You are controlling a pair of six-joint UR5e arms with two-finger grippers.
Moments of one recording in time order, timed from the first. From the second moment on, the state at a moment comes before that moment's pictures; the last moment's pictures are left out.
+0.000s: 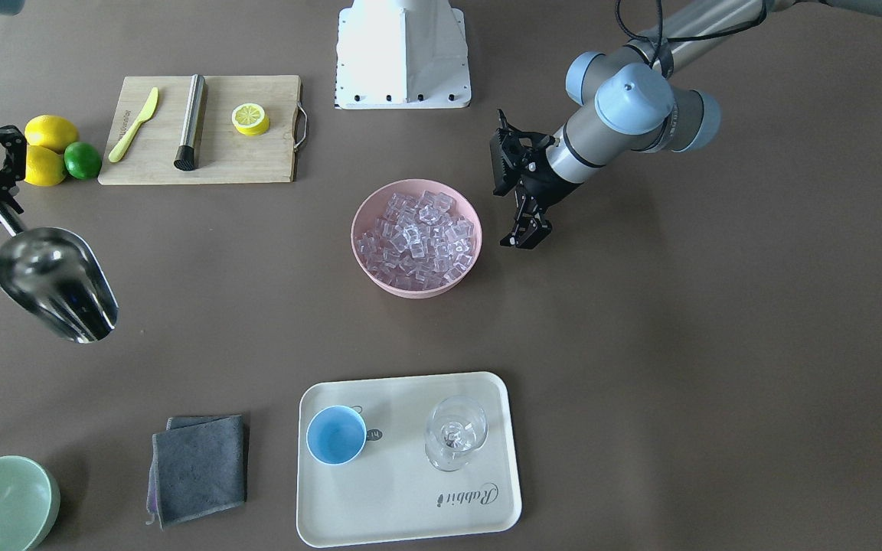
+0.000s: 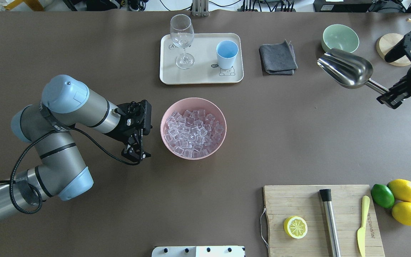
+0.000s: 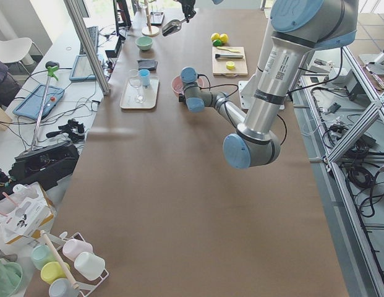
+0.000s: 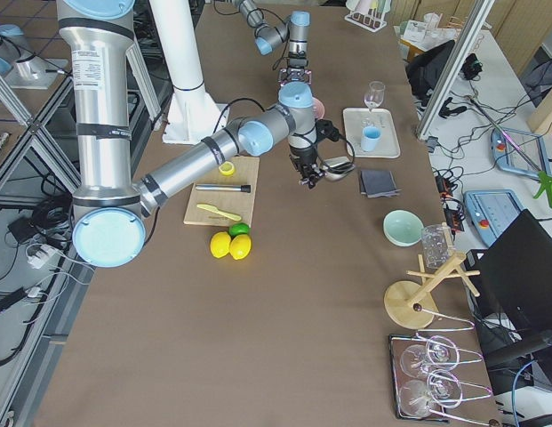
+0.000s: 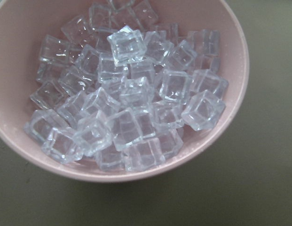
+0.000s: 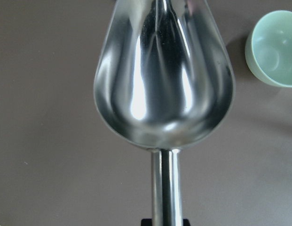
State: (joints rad) left arm -0.62 -2.01 -1.64 -2.18 -2.16 0.22; right arm 1.05 -1.53 2.13 -1.58 2.07 0.03
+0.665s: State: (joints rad) left arm -0.58 -2.06 -1.46 -2.41 -2.10 0.24; right arm 0.76 -1.05 2.07 -2.05 1.88 -0.15
